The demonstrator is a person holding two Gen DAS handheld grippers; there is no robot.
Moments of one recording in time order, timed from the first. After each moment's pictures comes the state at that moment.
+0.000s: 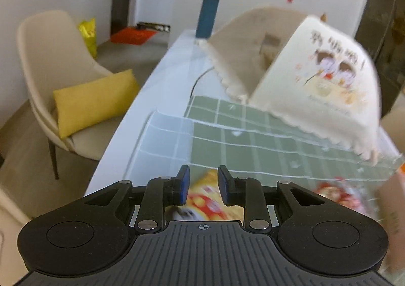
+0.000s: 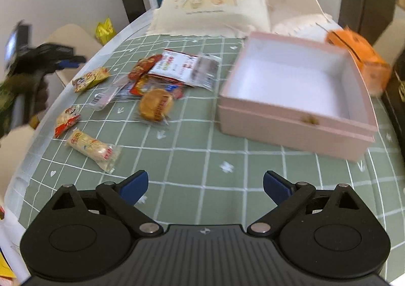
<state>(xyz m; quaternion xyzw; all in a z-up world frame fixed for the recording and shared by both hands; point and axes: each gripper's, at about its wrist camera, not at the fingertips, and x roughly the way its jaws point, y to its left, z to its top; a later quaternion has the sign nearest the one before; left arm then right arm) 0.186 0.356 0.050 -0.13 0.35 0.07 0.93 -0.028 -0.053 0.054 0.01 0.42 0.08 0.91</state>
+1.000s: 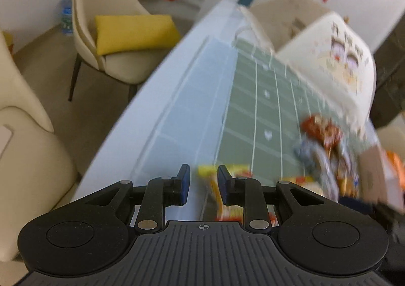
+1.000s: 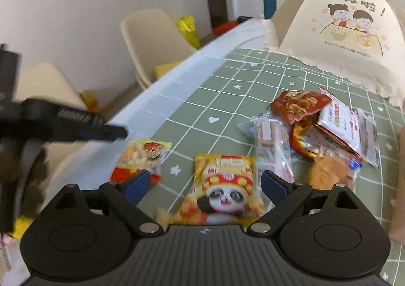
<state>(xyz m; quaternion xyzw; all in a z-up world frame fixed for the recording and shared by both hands) 0.016 0.349 0.033 -0.25 0.41 0.11 0.87 0.051 0.138 0.031 -0.07 0.38 0.24 0.89</state>
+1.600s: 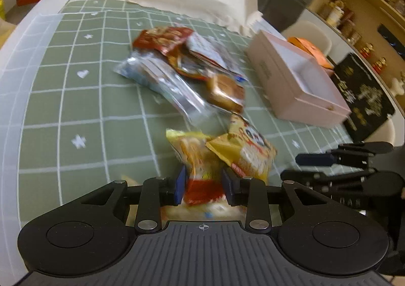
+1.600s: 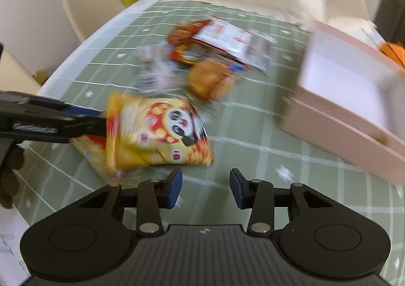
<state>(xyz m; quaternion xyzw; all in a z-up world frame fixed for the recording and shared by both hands) 0.022 0.194 0.033 -0.12 0.45 -0.17 0.87 -0.008 -0.003 0.027 -0.06 0.47 0.12 0.87</state>
